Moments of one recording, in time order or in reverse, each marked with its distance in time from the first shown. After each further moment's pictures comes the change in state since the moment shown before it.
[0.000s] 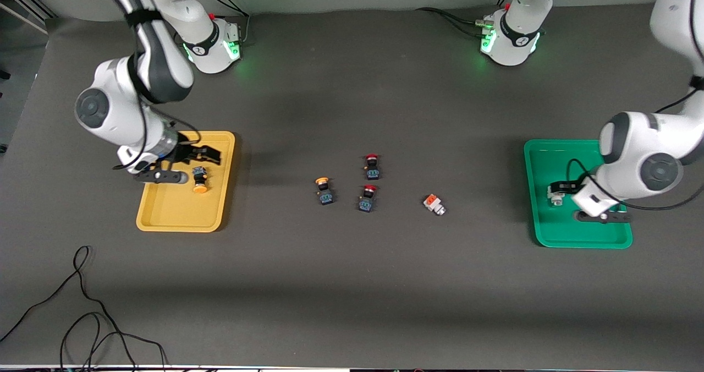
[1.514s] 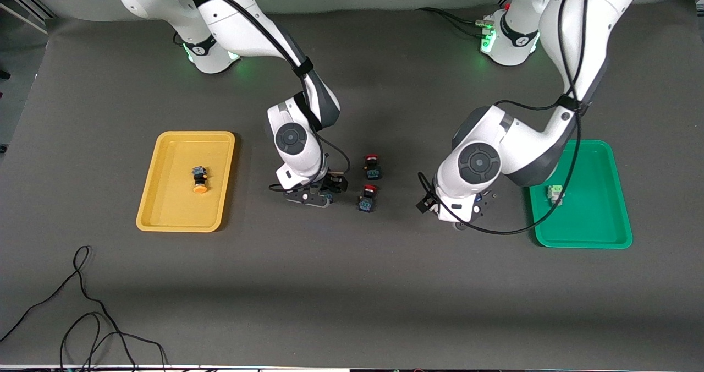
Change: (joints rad) left arm -0.561 0.164 -0.074 0.263 -0.123 0.018 -1.260; right arm 0.388 0.678 0.015 0.419 0.235 0.326 0.362
